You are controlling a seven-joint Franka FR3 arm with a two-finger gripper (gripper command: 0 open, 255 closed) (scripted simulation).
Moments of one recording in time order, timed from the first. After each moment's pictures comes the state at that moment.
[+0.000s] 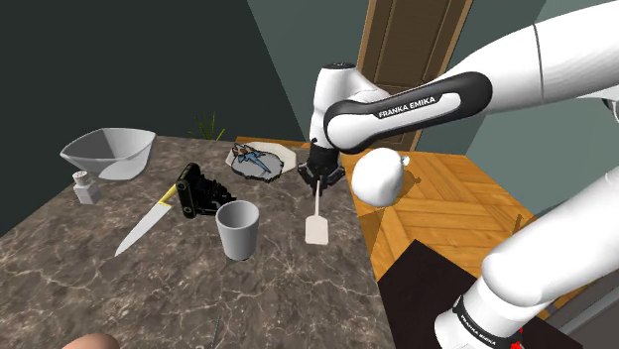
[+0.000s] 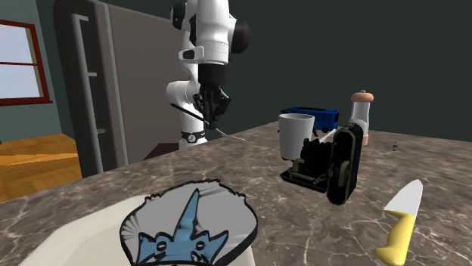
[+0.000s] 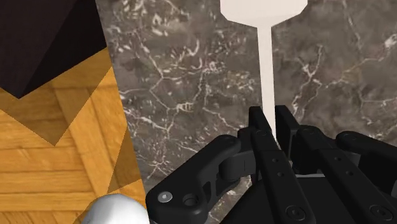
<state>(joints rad) -0.33 -0.21 0.57 -2.29 0.07 2.15 0.96</state>
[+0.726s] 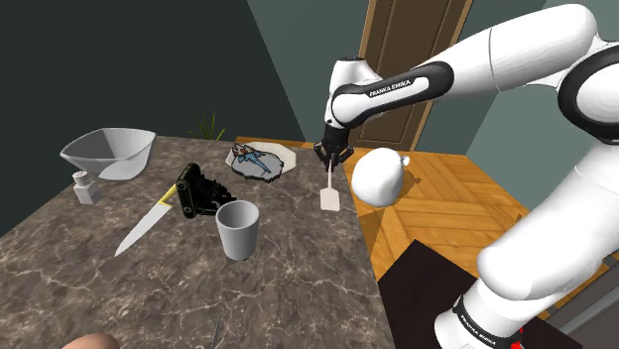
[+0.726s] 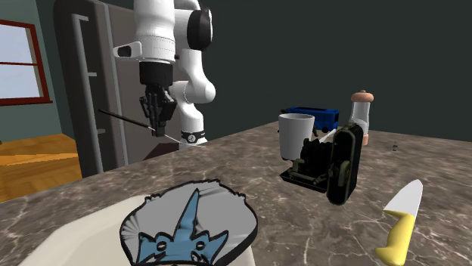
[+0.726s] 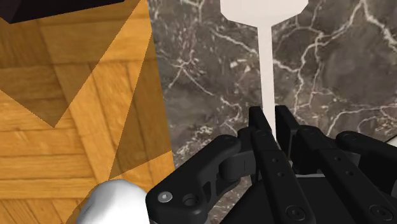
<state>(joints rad) -0.46 -0.03 0.44 -2.14 -0.04 2.16 0.77</state>
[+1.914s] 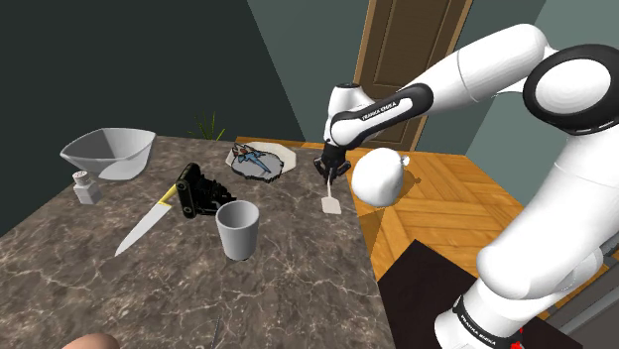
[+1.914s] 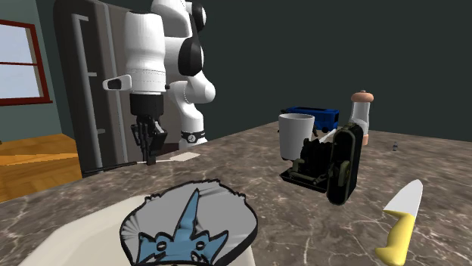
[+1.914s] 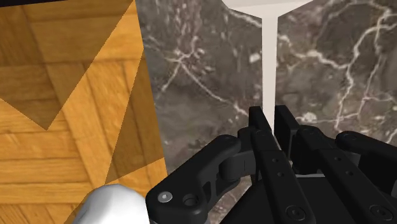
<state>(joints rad) -0.47 0.11 0.42 -2.18 -0.12 2.32 0.79</state>
